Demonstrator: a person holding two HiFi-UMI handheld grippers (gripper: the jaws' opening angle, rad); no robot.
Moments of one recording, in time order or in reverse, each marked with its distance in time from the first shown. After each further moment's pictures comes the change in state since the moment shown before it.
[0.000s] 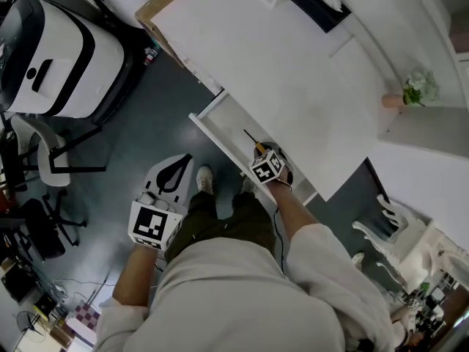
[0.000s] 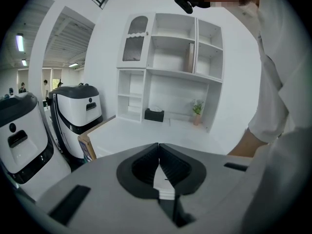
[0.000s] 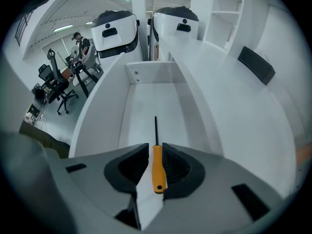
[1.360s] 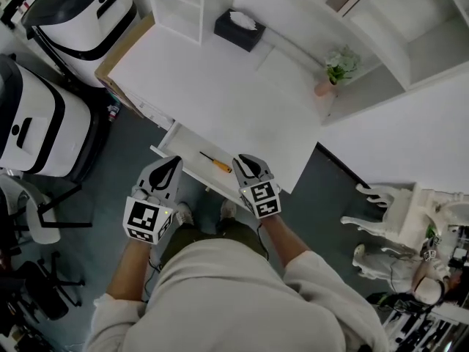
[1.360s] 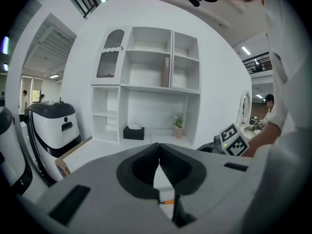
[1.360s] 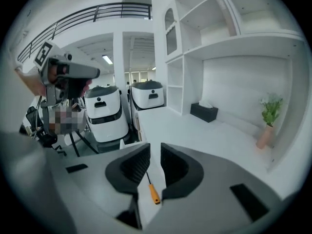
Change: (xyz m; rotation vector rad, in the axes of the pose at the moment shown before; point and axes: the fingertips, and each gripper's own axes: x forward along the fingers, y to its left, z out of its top) left arm 0.015 -0.080 0.070 0.126 -0.156 -0.182; right arm -0.267 -0.034 0.049 0.298 -0.643 -0.160
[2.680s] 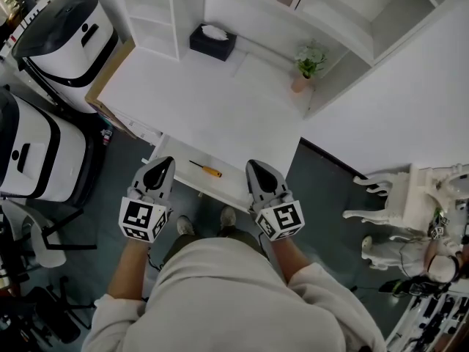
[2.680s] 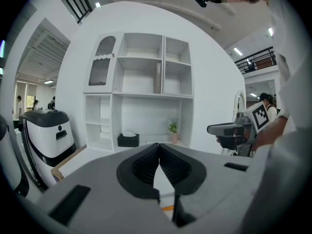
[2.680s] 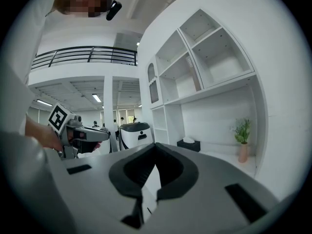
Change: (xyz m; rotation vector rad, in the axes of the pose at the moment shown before) left arm -0.002 -0.029 0.026 0.054 -0.058 -0.046; right arm -0.153 -0.013 0.089 0.151 -0.472 -0.149
